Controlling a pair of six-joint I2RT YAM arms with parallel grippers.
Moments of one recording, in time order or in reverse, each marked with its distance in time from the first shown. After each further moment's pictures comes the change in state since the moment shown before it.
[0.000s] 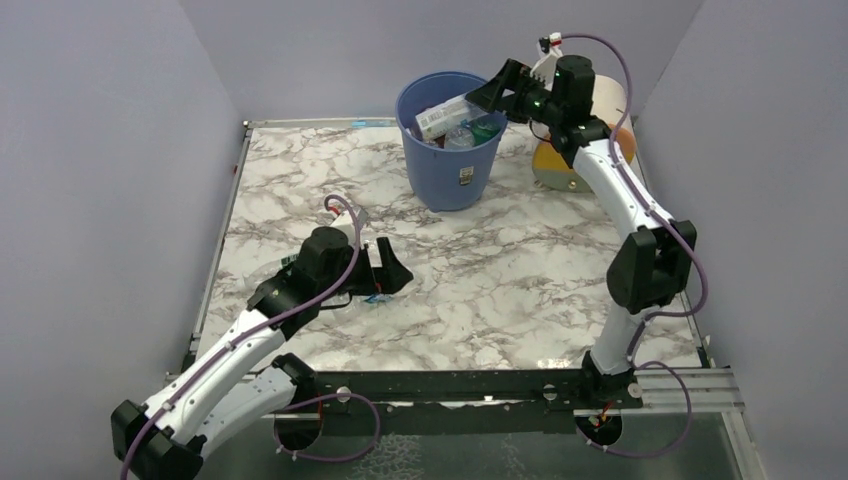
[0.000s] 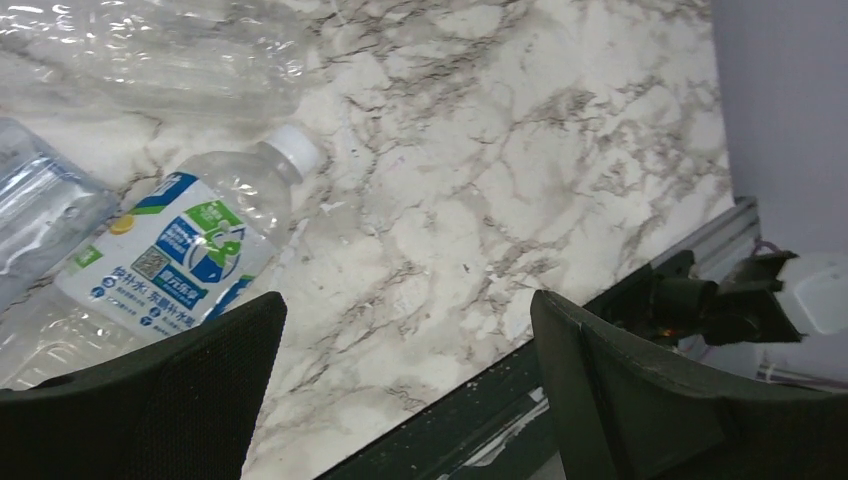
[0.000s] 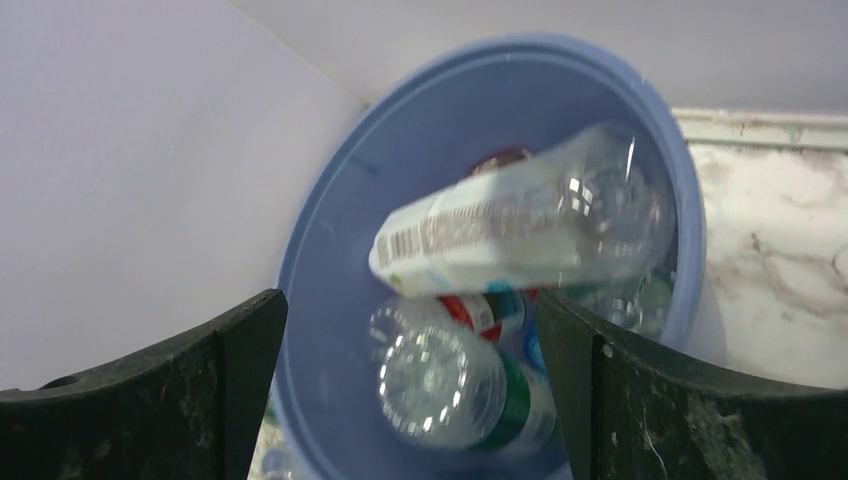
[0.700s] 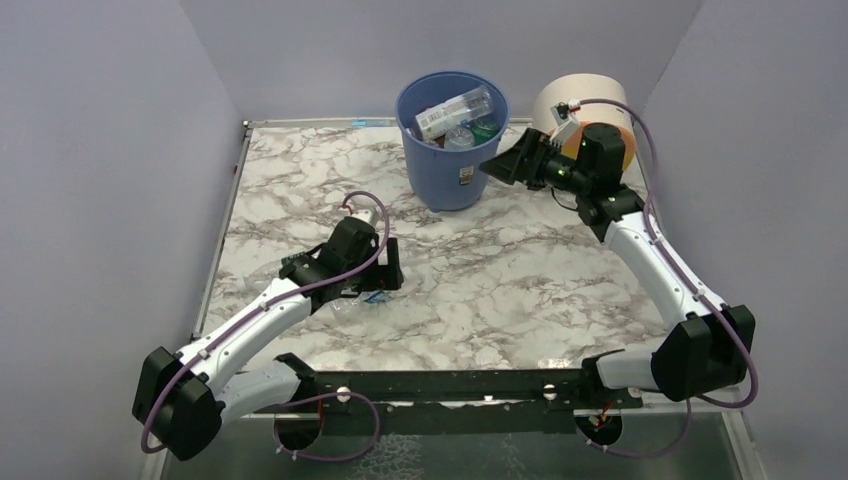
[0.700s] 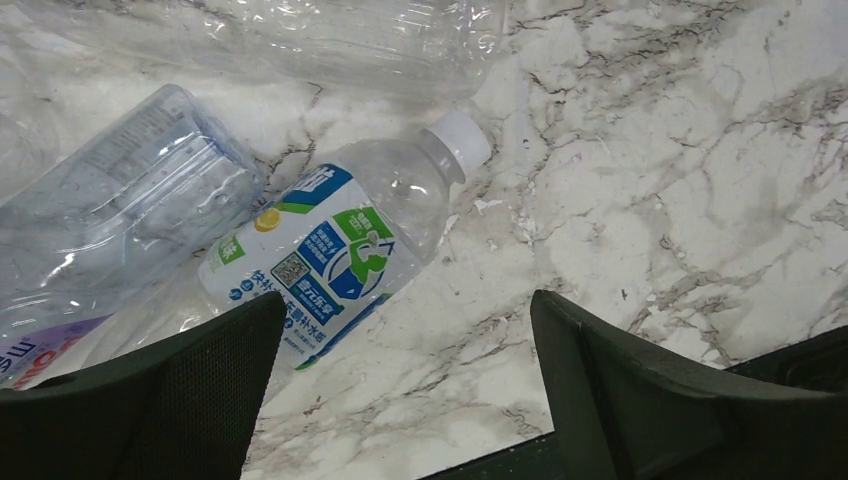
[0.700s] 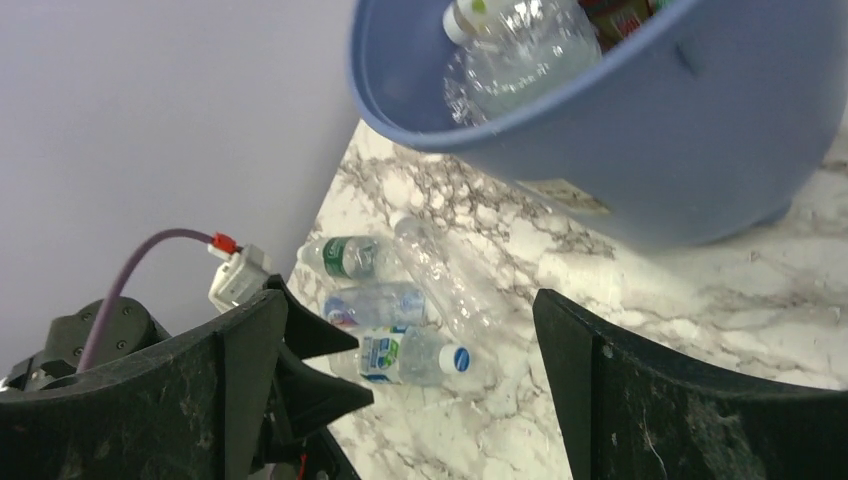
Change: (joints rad) left arm 0.000 0.277 0.061 -0.114 -0.200 0.085; right arm 0.002 -0.561 -0.647 0.037 -0.121 0.041
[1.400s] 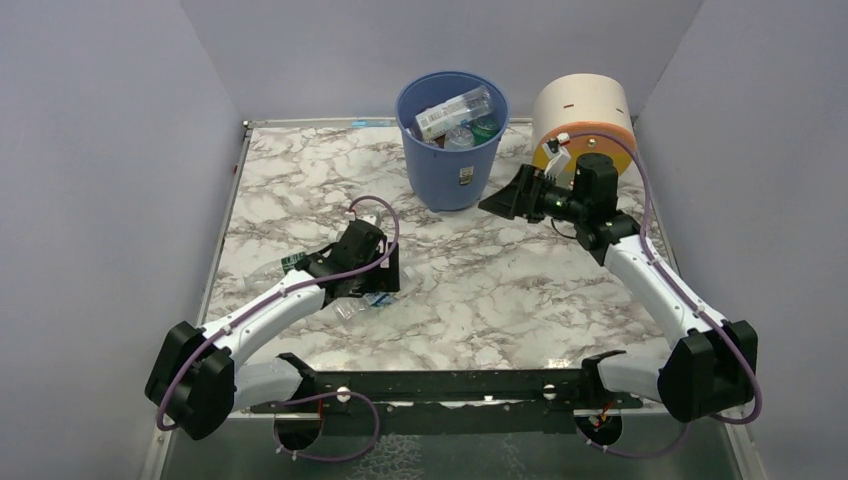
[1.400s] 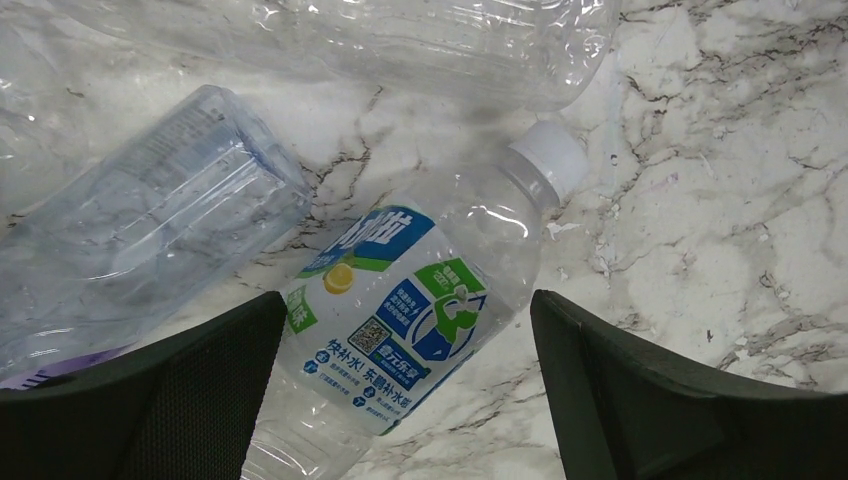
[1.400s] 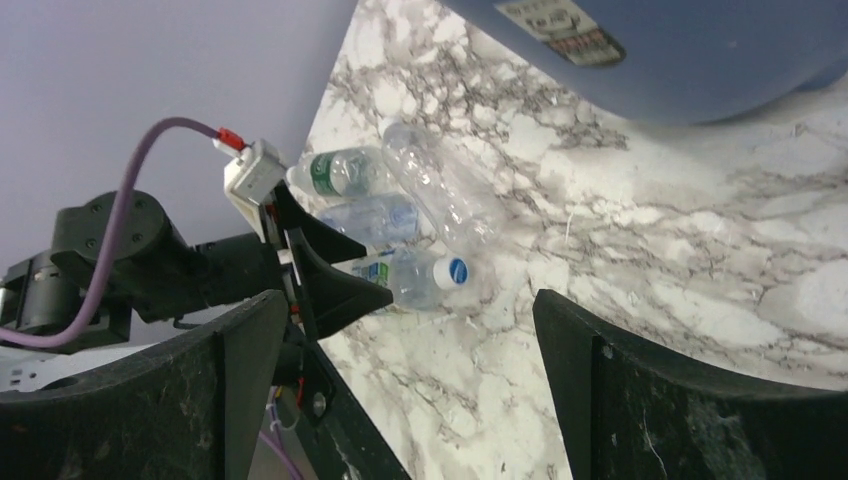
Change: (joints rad) left arm 0.006 0.124 -0.031 0.055 -0.099 0.017; right arm 0.007 -0.091 -0.208 -0.019 -0.073 -0.029
